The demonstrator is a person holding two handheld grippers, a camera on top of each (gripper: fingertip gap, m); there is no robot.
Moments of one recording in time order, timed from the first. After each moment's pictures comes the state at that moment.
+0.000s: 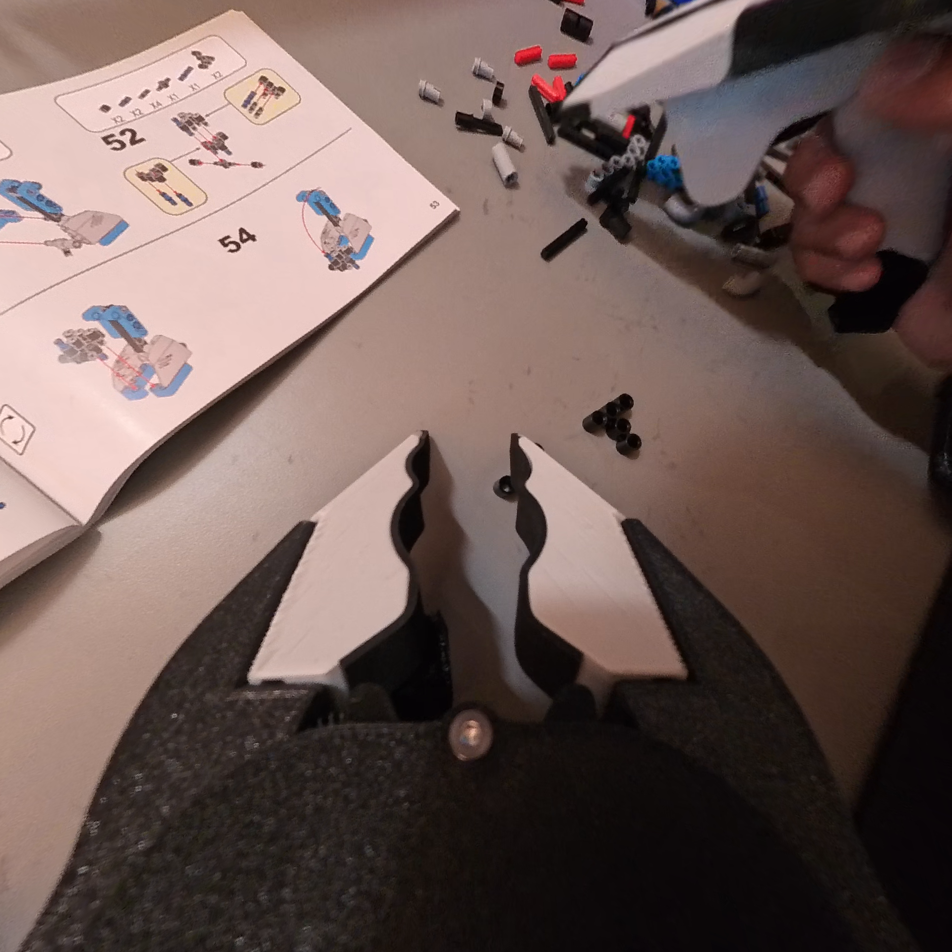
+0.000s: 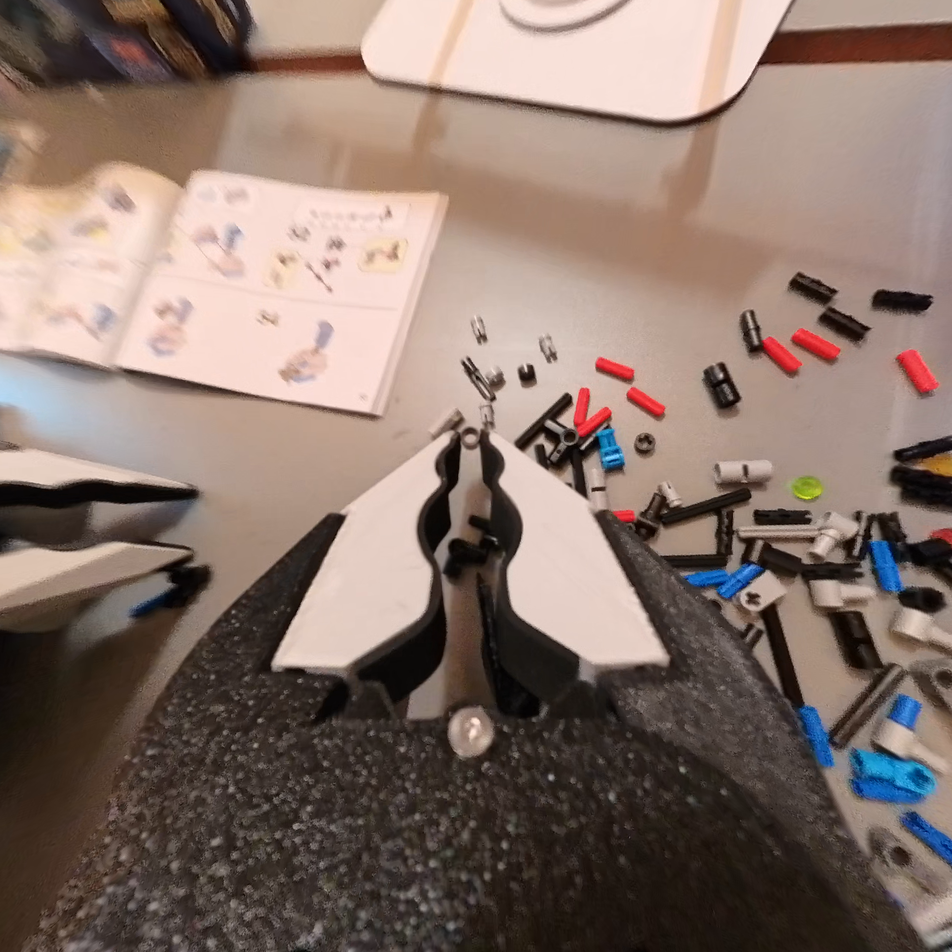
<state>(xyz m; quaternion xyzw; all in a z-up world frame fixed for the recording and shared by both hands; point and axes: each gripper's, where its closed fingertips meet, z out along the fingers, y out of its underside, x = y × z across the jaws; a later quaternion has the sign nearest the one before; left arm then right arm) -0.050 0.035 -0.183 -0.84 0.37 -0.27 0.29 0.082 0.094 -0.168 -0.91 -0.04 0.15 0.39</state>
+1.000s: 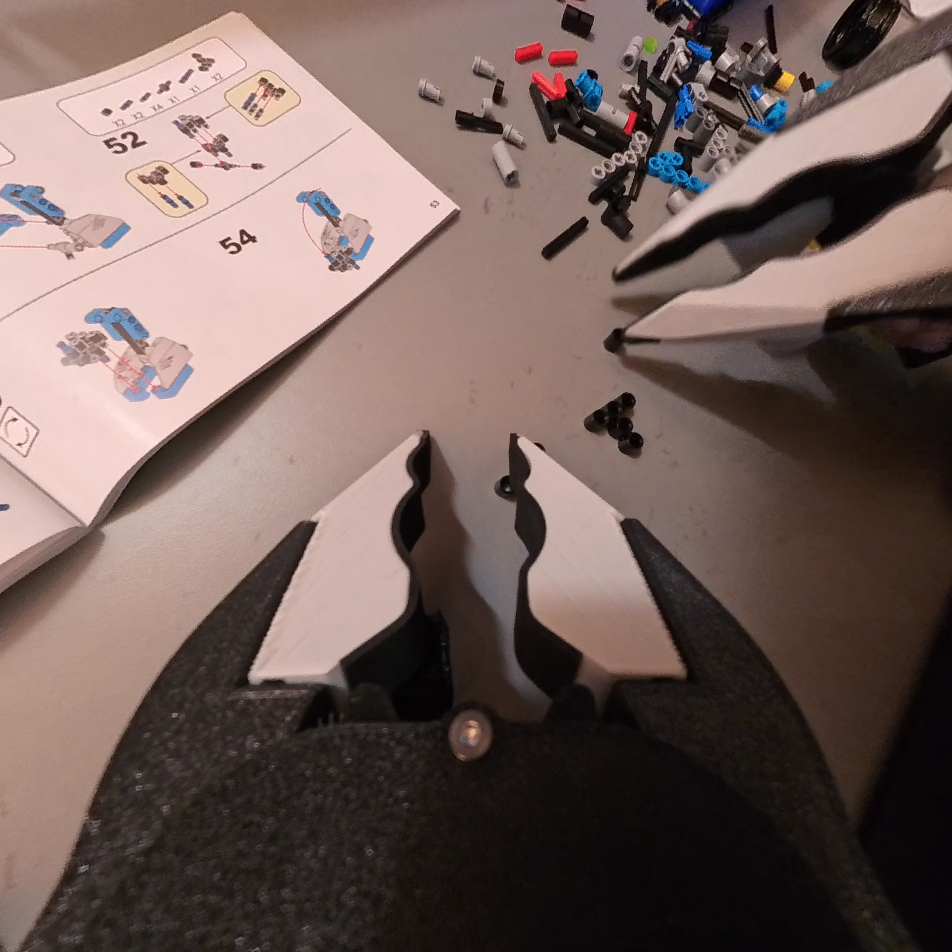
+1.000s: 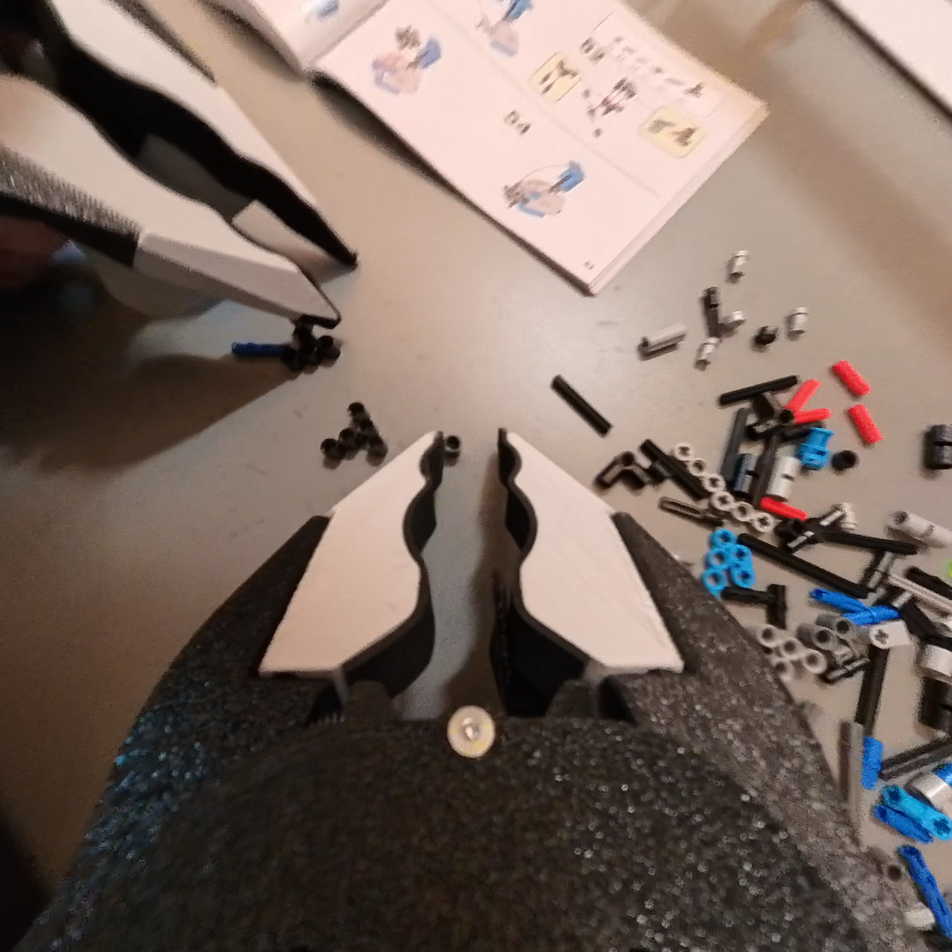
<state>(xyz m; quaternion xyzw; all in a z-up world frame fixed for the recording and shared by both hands) -0.050 0.035 -0.183 -0.84 0.38 -0.26 0.29 0.028 0.022 -0.179 -0.88 -0.30 0.14 0.35</state>
